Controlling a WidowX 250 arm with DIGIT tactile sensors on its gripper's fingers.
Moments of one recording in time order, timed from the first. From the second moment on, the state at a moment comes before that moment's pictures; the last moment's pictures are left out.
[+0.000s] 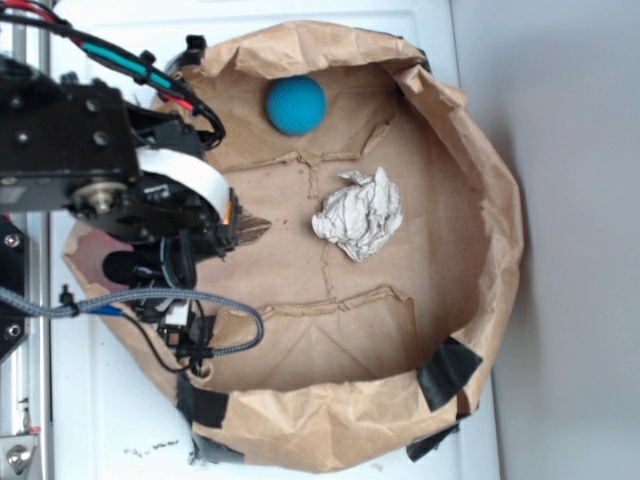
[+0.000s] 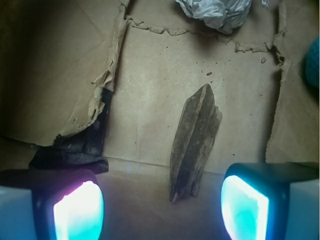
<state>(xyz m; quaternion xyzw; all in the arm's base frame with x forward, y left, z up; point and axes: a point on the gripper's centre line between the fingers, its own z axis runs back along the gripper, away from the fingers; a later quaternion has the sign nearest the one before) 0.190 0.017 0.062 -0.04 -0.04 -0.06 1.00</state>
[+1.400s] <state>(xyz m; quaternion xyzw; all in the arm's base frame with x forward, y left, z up) 0.228 0.014 0.013 0.00 -0.05 -0.10 0.99</state>
